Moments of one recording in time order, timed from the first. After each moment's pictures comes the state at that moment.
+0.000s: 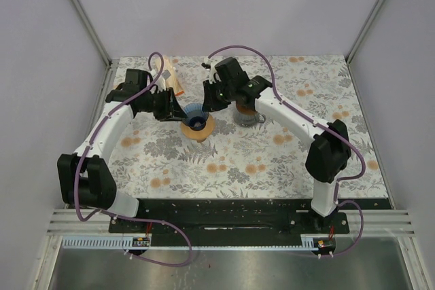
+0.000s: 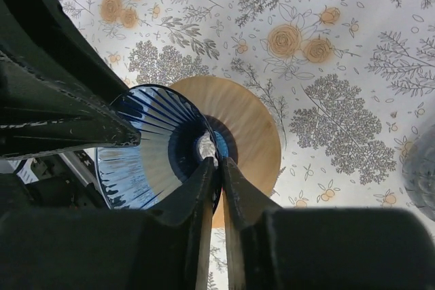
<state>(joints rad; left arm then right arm) -0.11 1.46 1.24 -0.74 0.68 -0.27 0.73 1.89 1.77 -0.58 -0.23 0.33</state>
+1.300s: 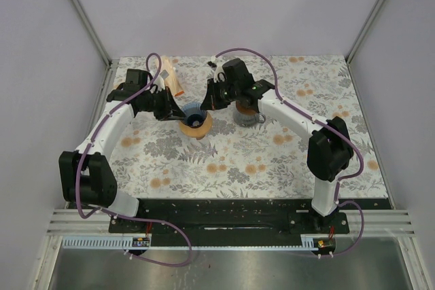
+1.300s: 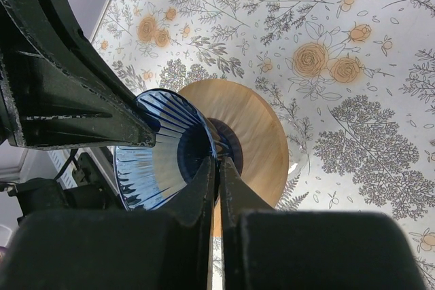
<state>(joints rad) -0.11 1.48 1.23 -0.70 0.68 -0.36 0.68 1.89 1.65 -0.39 -0.38 0.42</state>
